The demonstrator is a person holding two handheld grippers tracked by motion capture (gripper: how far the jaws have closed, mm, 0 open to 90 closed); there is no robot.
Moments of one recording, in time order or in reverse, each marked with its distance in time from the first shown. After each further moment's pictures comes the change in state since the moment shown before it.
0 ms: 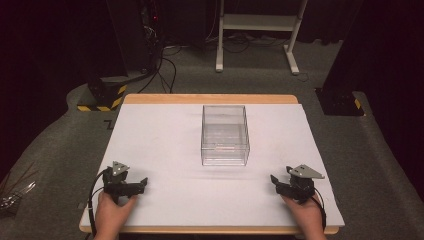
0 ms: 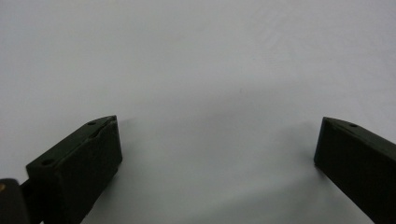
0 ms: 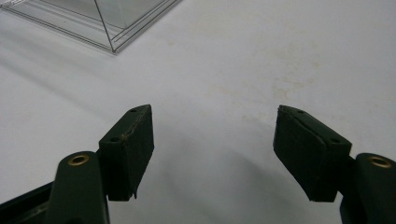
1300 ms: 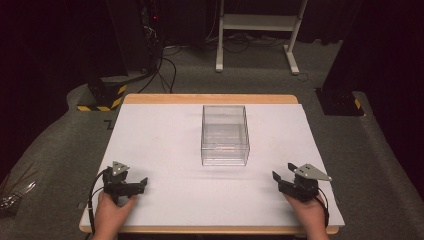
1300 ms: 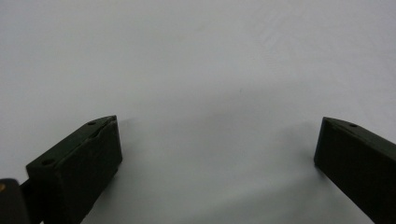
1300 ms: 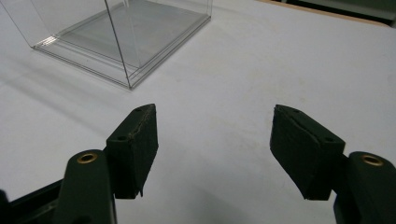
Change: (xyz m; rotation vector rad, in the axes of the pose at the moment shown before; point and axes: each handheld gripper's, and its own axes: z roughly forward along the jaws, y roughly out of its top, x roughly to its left) left arm 0.000 0.000 0.000 0.000 0.000 0.002; right arm 0.004 0.012 -0.019 -0.097 0.004 -0.002
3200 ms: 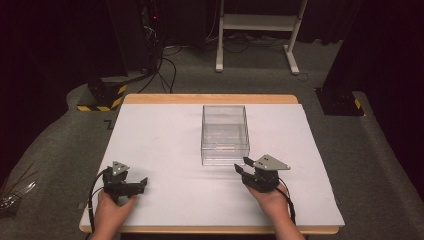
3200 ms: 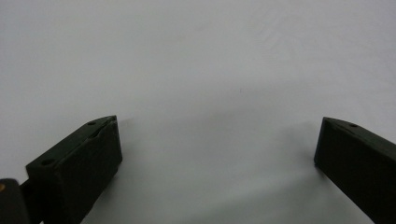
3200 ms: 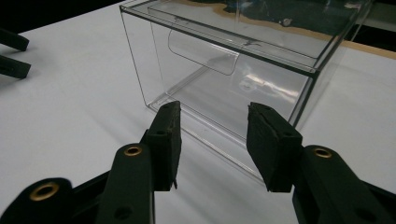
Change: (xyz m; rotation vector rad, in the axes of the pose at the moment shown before) left arm 0.000 0.000 0.000 0.002 -0.001 0.000; right arm 0.087 0.054 0.043 -0.059 0.211 -0.057
